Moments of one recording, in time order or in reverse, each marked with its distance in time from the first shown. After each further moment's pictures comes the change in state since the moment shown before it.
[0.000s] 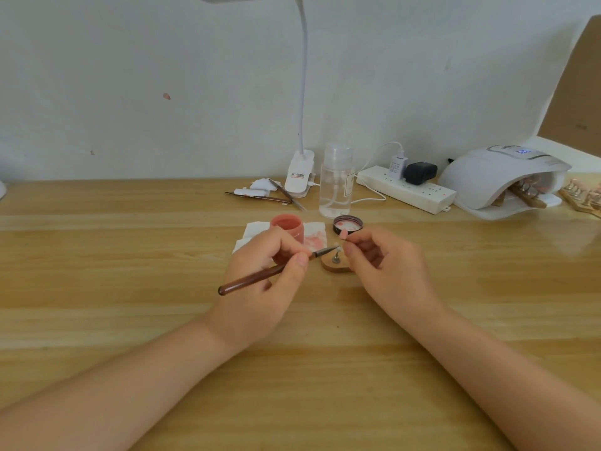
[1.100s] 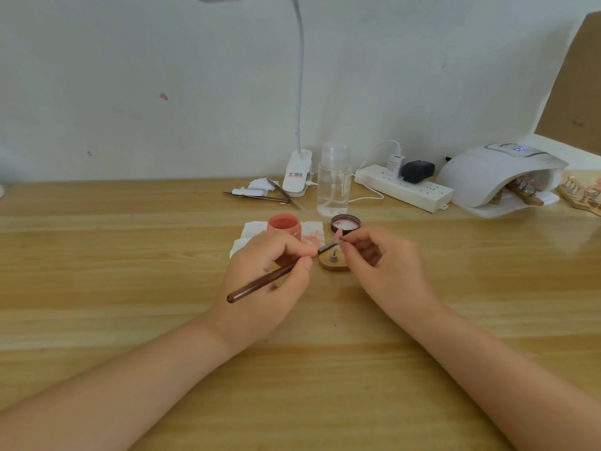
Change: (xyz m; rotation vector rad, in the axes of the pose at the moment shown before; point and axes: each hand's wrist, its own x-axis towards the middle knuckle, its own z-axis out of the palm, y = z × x) left_hand 0.000 0.002 0.002 0.060 -0.027 0.013; right_hand 0.000 0.001 0.000 -0.004 0.010 0.006
